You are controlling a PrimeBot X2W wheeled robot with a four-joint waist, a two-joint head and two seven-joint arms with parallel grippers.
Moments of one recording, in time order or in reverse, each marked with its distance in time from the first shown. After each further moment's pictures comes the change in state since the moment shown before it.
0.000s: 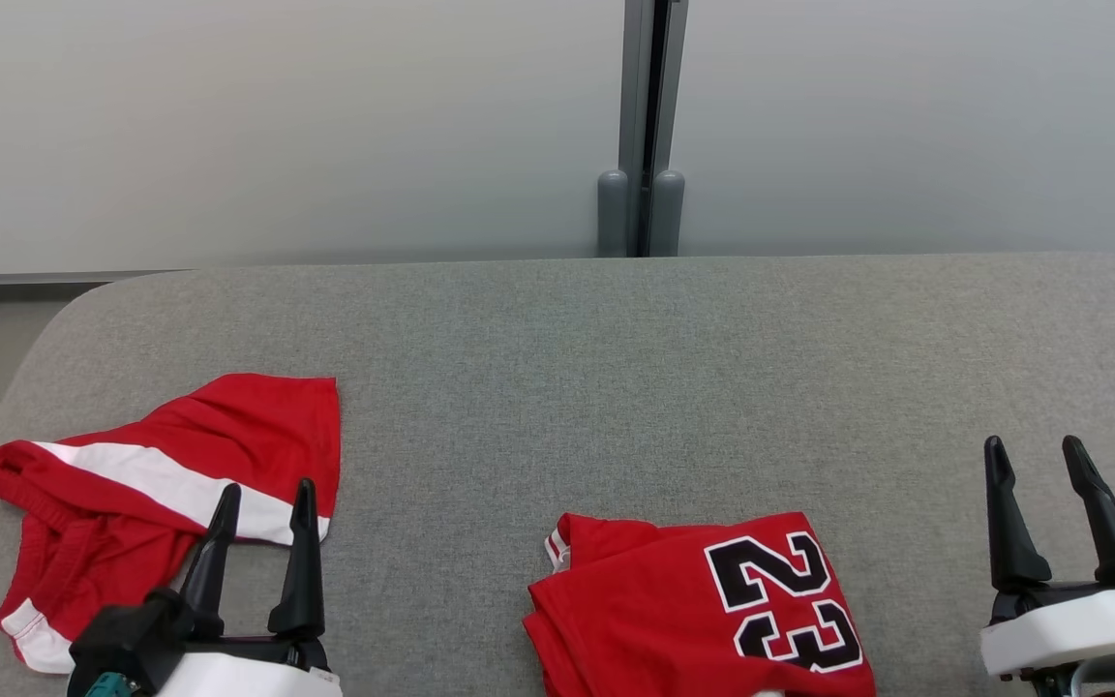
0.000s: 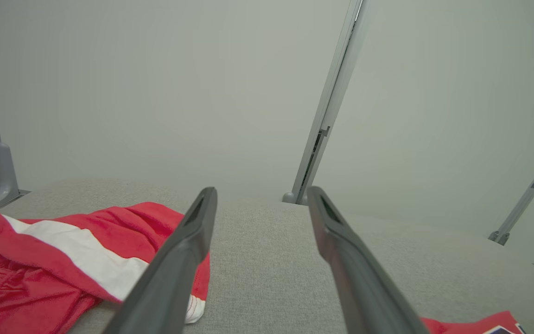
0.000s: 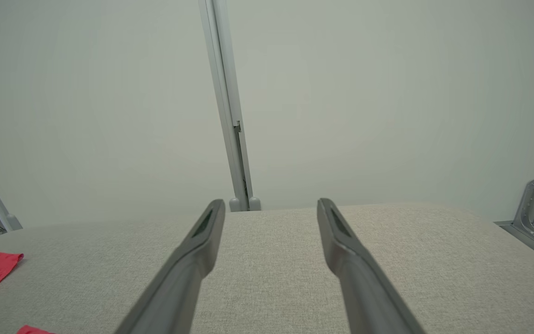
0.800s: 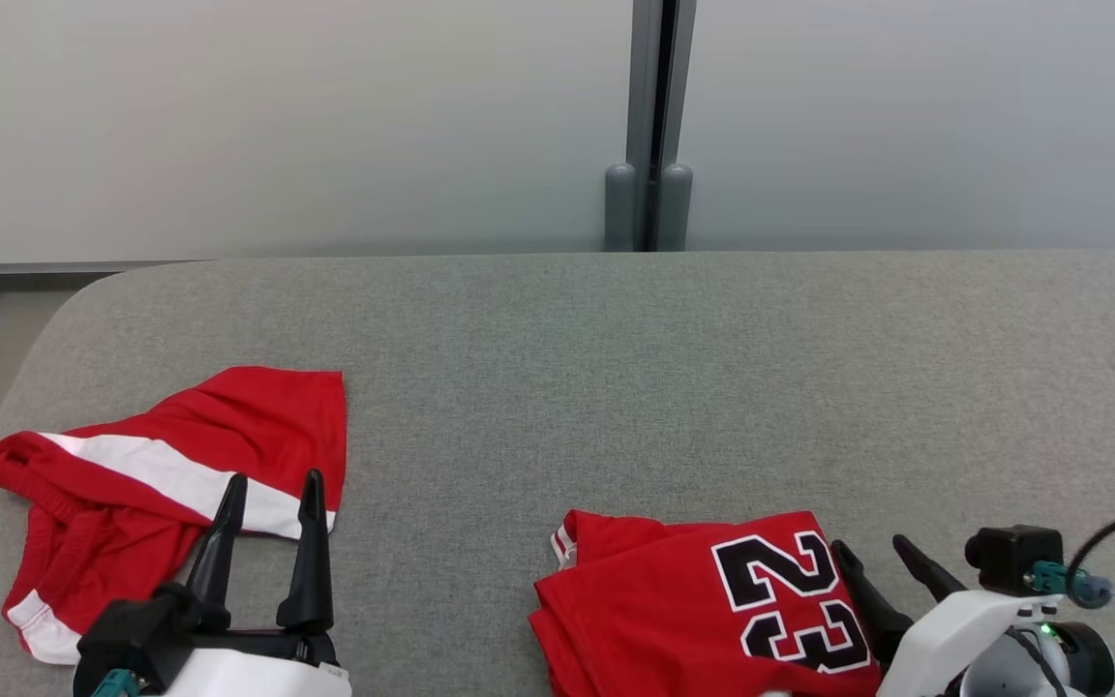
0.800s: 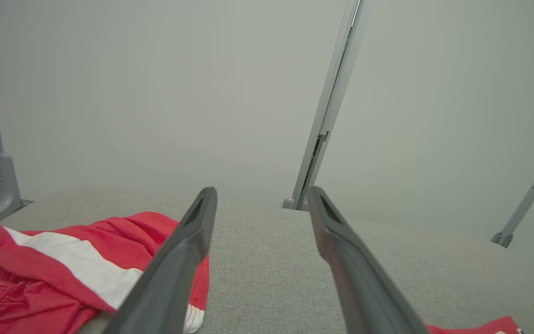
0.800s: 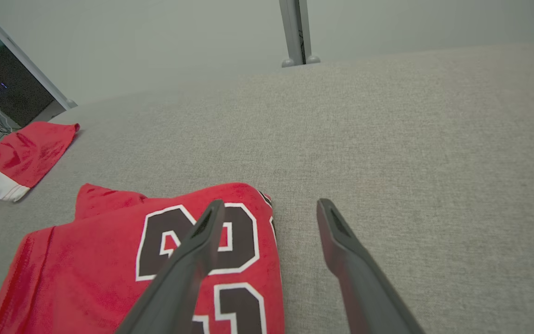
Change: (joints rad) left arm 0.000 0.000 -0.013 -0.036 0.013 0.019 0.000; right arm -0.065 -0.044 0.269 0.156 0.198 0.000 0.262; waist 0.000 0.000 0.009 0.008
